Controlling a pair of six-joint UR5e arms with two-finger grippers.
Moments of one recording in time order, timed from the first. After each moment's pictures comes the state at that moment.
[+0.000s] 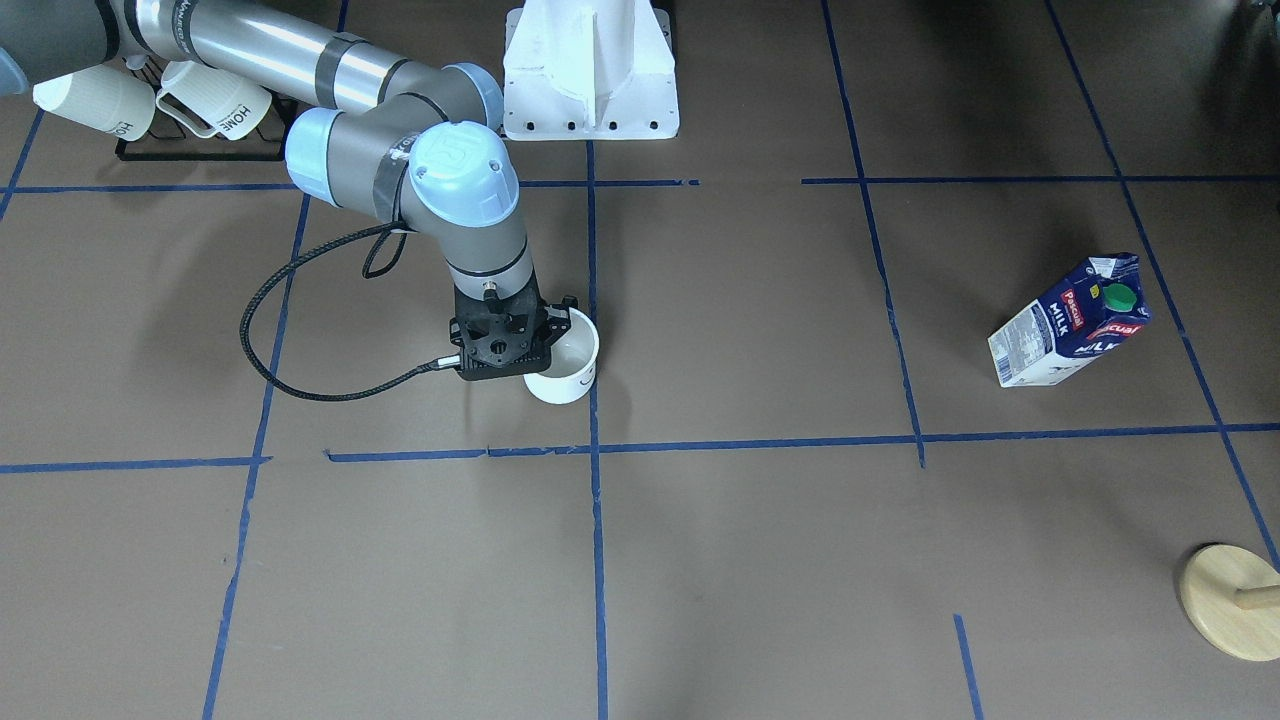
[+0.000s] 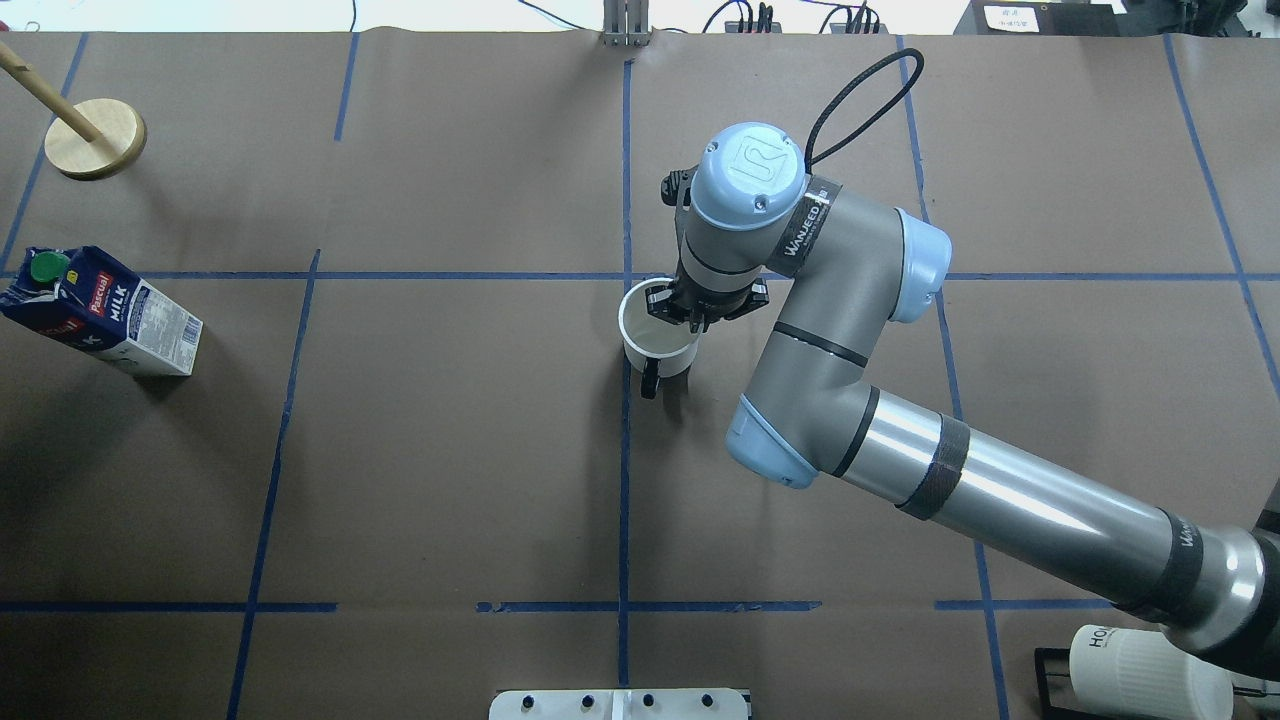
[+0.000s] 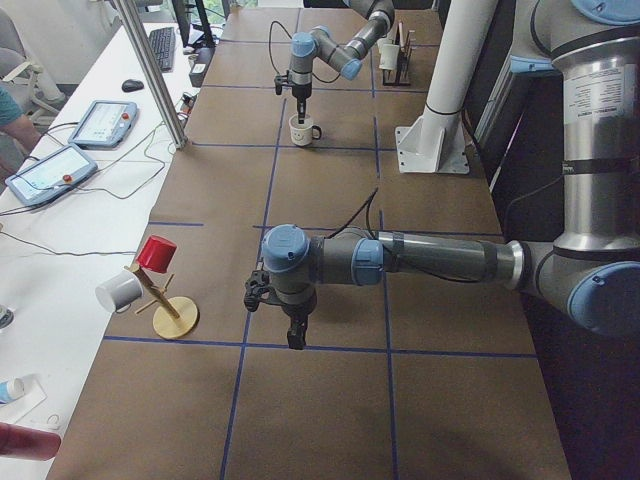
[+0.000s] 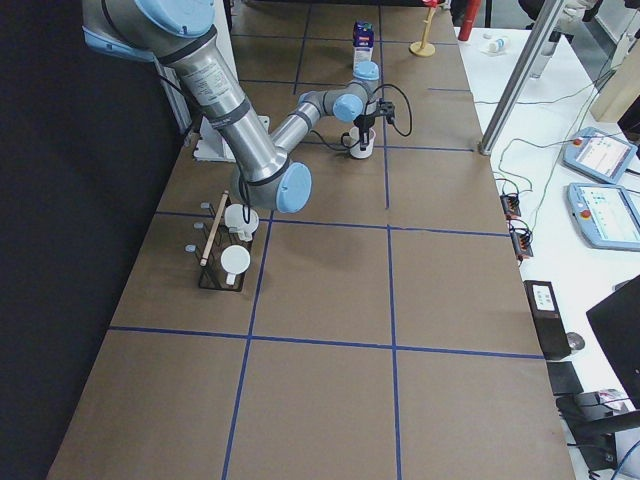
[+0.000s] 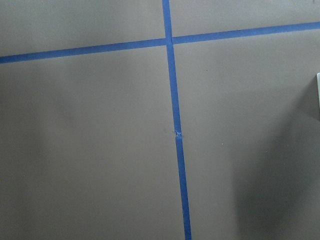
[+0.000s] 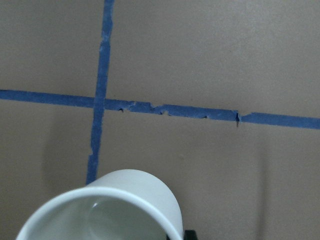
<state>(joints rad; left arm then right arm) -1.52 -1.45 -1.76 -1.49 -2.34 0.07 0.61 -0.81 1.47 -1.49 1.93 1.04</state>
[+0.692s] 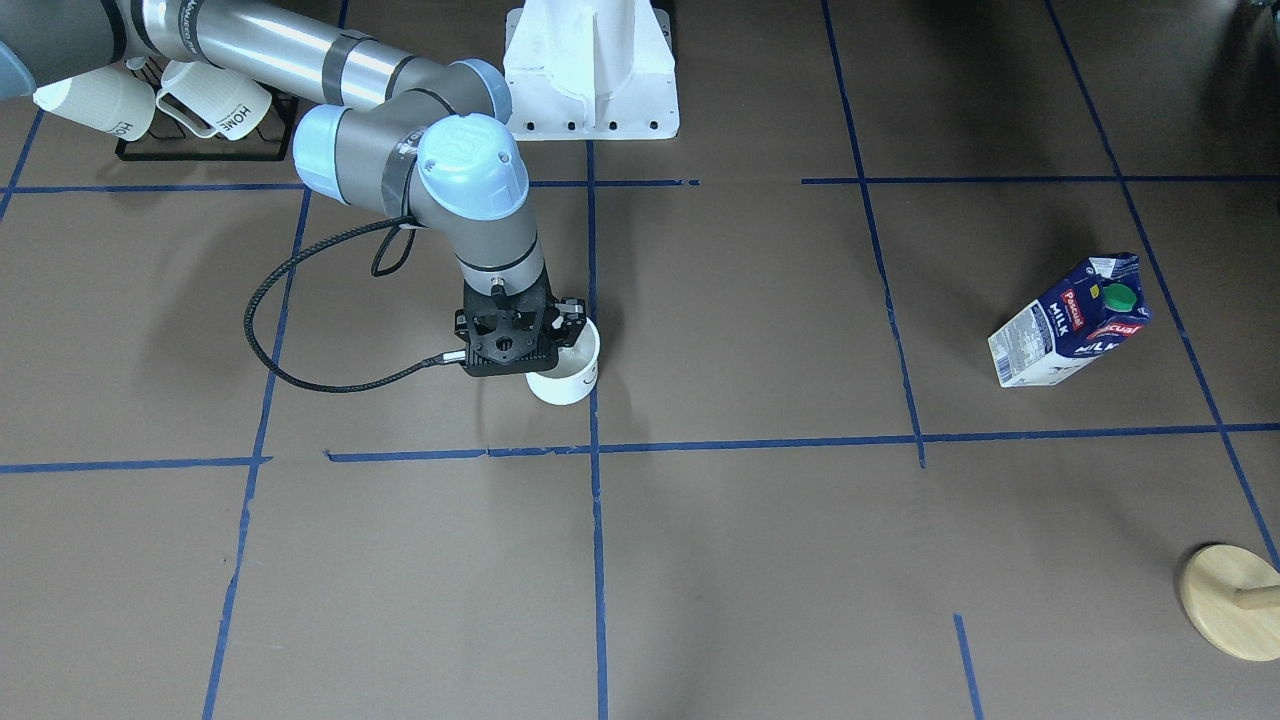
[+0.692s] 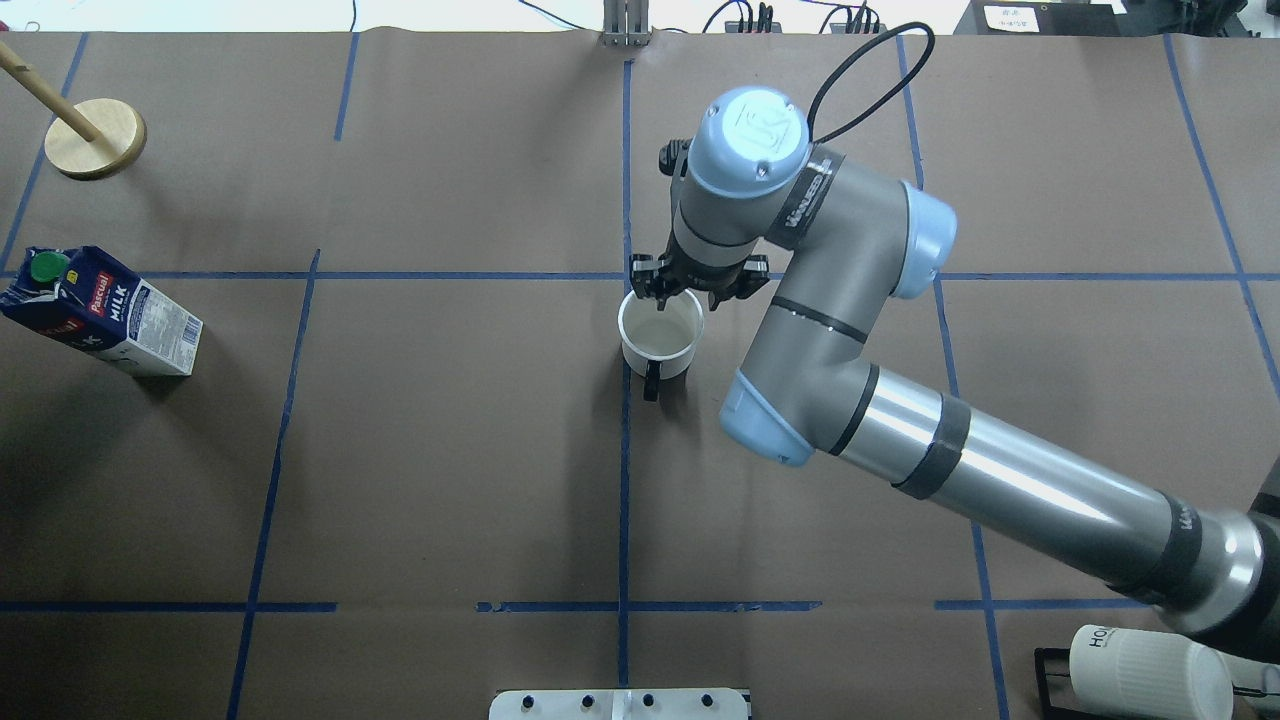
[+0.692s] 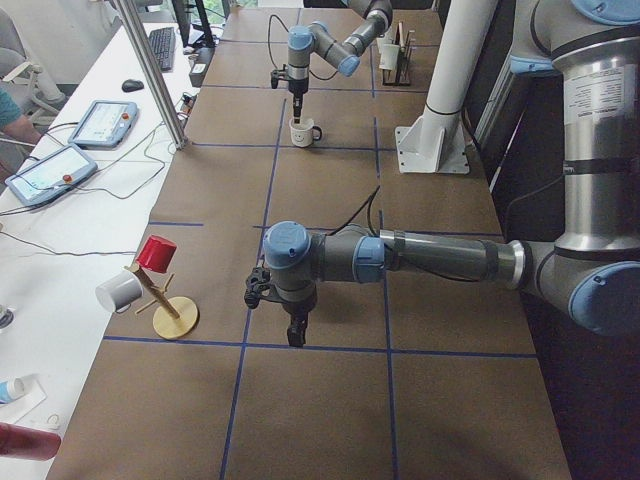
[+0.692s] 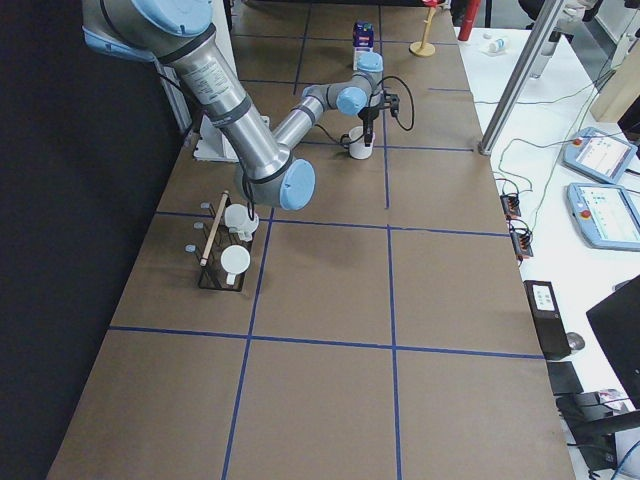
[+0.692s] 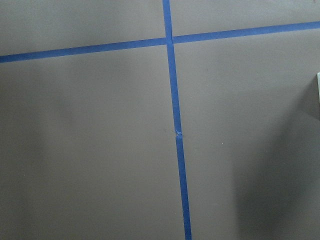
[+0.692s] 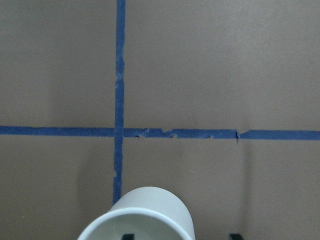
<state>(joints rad) -1.52 -1.44 -1.79 -1.49 -2.33 0.07 0.67 -0.79 1.50 -1.50 1.98 1.11</state>
